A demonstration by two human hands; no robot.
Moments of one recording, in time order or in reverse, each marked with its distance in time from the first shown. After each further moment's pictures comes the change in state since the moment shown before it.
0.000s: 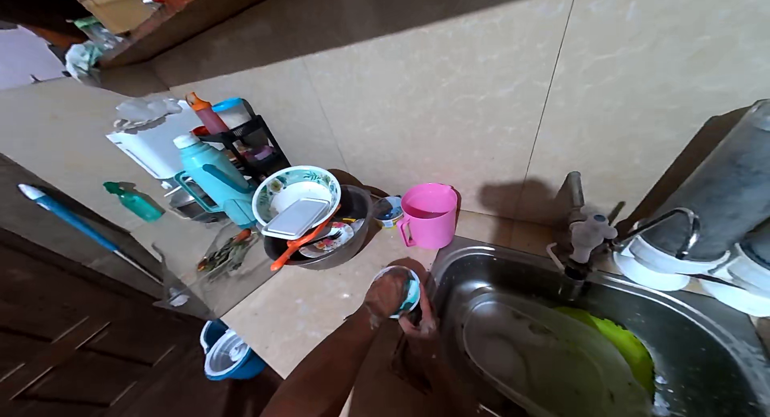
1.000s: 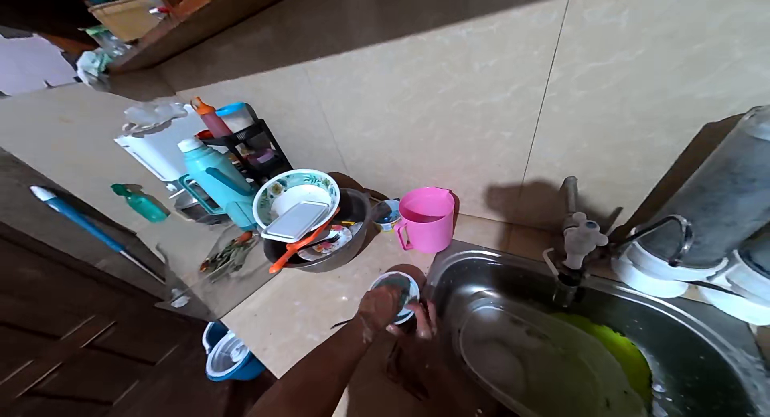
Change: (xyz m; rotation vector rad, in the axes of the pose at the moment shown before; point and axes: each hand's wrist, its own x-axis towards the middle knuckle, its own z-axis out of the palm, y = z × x) left_hand -0.018 0.007 -0.002 0.103 -0.087 -0.076; right_hand -0.001 -0.004 -0.023 -0.164 -0.057 -0.190
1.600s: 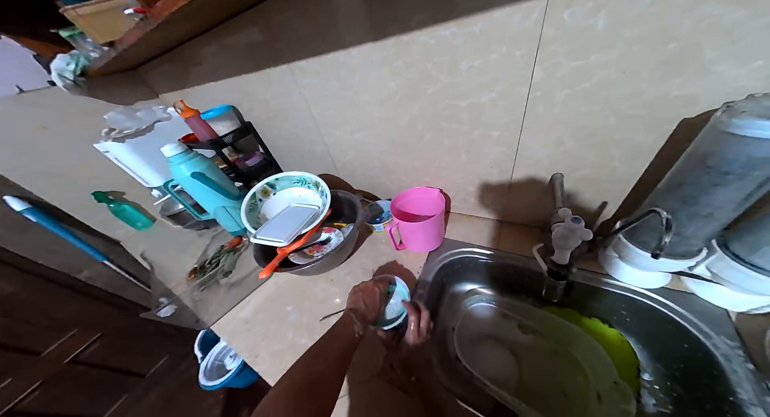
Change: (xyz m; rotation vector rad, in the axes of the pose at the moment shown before) left_hand 0.003 -0.004 -0.012 -0.004 0.045 -0.051; right_hand -0.014 -0.006 0.022 -0.144 0.277 -0.195
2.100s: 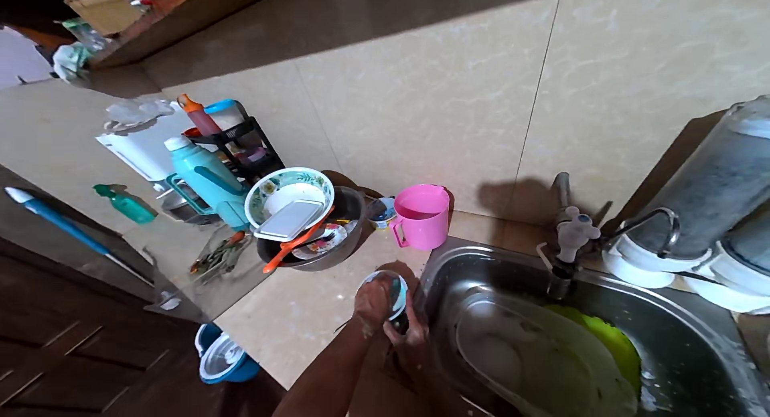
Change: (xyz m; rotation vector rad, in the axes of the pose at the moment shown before) left_hand 0.003 0.006 0.019 -0.070 0.061 -0.095; right_hand 0.004 -0.003 -0.005 0.182 -0.296 0.339
